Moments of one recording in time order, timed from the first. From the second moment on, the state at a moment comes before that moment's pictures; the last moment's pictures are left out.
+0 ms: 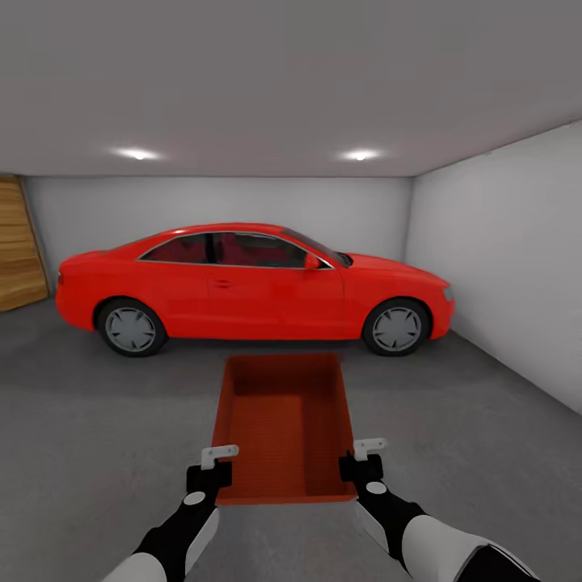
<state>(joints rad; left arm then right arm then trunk) -0.54 -0.10 -0.14 -0.43 0.13 -0.09 0.27 -0.72 0.11 0.61 -0.12 -0.46 -0.23 -0.24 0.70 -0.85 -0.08</state>
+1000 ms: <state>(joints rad) -0.54 -0.10 -0.14 -0.43 0.13 -0.09 0.27 -0.72 0.11 0.61 -0.12 -0.46 -0.22 -0.24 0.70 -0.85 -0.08</state>
